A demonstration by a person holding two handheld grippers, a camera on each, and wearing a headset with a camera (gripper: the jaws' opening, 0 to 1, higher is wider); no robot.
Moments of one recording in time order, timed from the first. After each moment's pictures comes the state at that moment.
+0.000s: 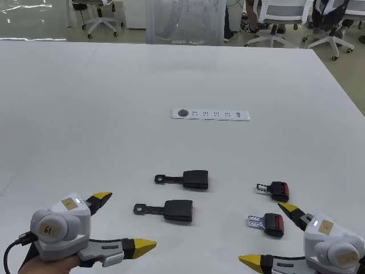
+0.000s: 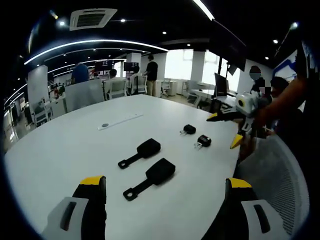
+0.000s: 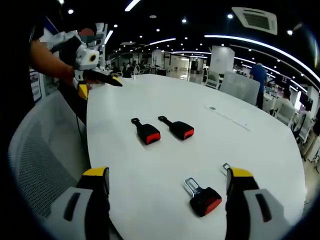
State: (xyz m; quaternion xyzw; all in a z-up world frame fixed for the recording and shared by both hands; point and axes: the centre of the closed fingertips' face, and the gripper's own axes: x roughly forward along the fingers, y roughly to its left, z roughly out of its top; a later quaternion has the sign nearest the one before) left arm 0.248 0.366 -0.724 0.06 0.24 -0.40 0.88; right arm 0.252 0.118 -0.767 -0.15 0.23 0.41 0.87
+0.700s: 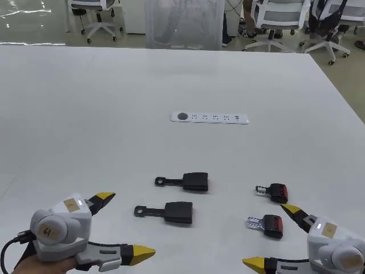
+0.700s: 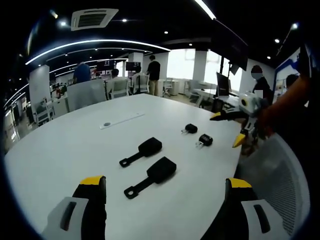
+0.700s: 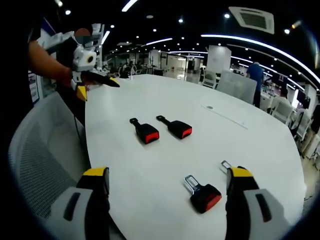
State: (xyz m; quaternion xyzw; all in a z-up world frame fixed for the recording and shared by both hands) left arm 0.245 0.370 -0.725 0.07 0.24 -0.40 0.88; right arm 0.251 0.118 -0.767 -0.14 0.23 0.40 0.88
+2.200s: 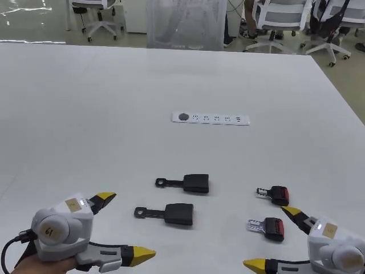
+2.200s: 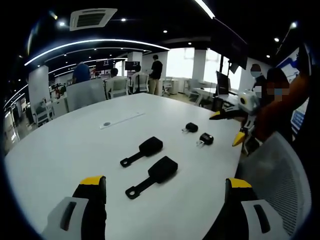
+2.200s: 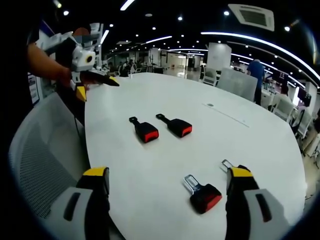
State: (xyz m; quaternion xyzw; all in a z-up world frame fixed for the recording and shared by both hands) left arm 0.250 0.371 -0.726 0.07 0.25 -0.40 0.88; right arm 0.255 0.118 -0.769 -0.14 0.24 0.40 0.87
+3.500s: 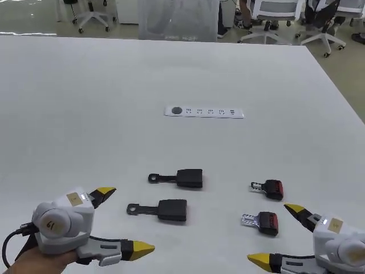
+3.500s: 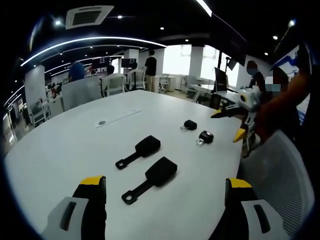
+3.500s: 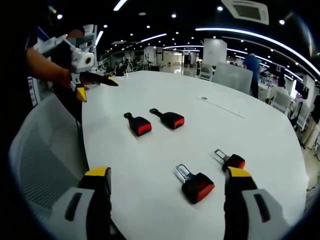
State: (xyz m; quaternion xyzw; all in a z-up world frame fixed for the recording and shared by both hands) left arm 0.263 0.356 -0.737 0.08 0.26 -0.41 0.87; right arm 0.259 0.091 -0.779 -0.13 0.26 0.39 0.88
